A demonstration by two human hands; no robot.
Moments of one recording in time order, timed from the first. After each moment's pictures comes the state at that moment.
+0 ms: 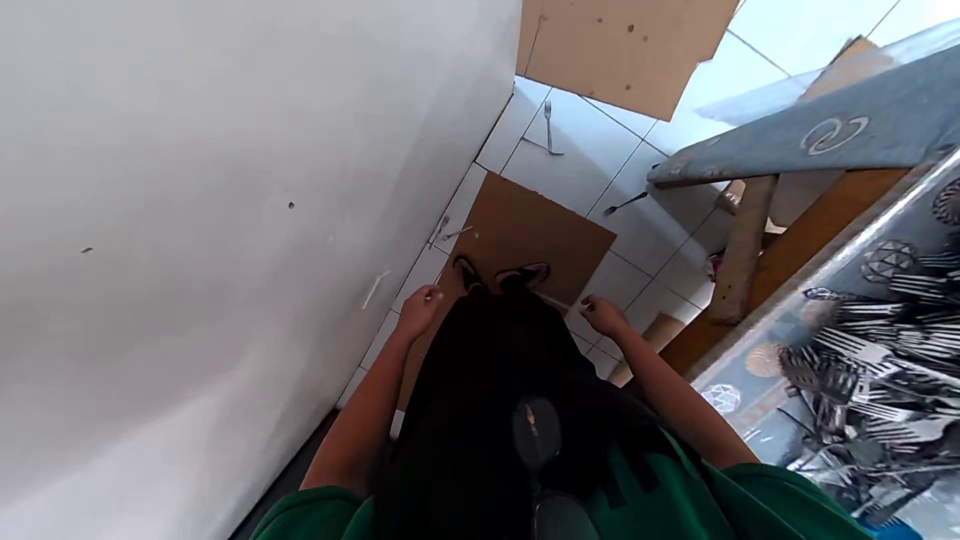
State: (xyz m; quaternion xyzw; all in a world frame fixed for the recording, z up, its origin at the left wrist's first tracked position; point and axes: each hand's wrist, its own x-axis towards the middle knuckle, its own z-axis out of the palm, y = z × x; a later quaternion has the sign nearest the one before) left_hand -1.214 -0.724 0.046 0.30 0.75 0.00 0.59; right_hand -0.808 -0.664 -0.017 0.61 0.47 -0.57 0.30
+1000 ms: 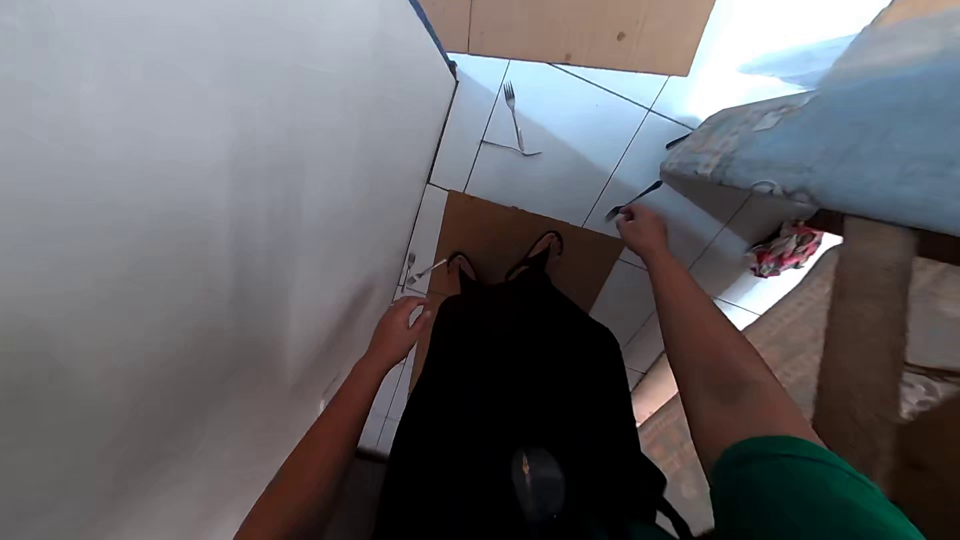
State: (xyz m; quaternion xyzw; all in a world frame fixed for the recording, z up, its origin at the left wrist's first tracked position) left_hand -1.186 -0.526 -0.136 0.49 0.64 -0.15 0.57; right_hand -0.733 -0.409 -0.259 0.75 0.43 -0.48 0.15
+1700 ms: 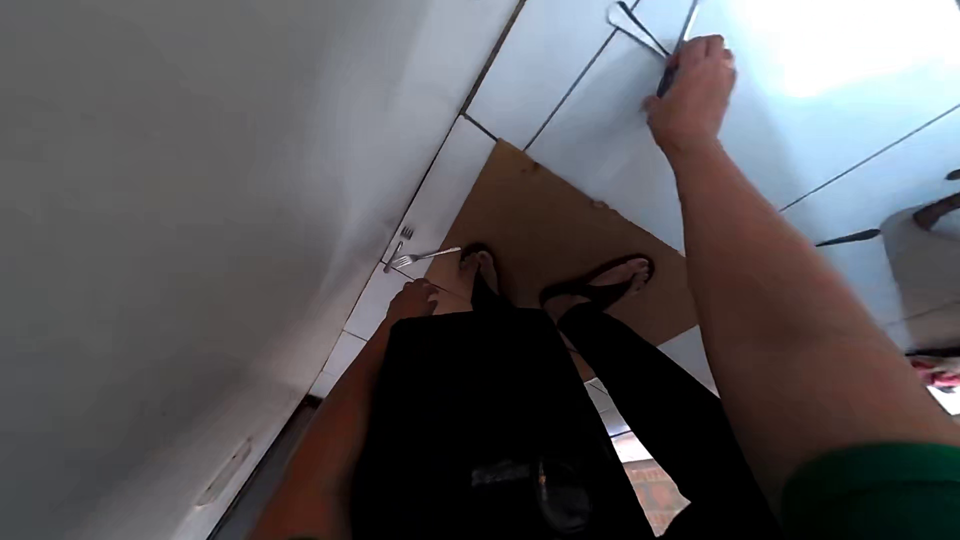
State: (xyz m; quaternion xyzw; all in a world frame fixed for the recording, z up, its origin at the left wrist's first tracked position) left_hand -1.240 -0.613 -0.464 0.33 0.62 -0.33 0.63; right_hand -0.916 -0.281 -0.575 0.64 0.67 -0.35 0.14
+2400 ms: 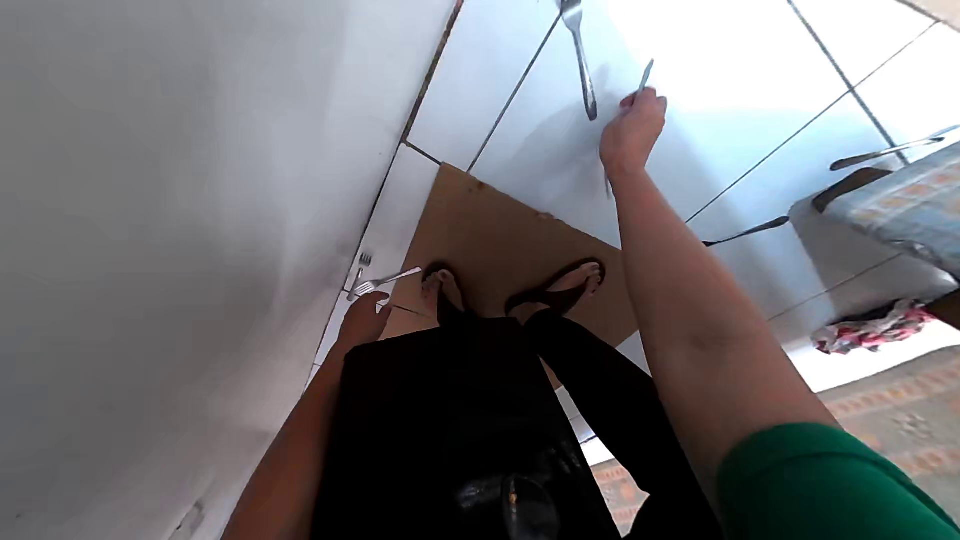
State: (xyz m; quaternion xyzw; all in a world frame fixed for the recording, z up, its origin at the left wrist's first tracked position) left_hand -1.242 -0.580 -0.457 0.30 0.70 -0.27 0.59; right_hand -0.893 -0.291 -0.565 0.78 0.51 -0.35 0.08
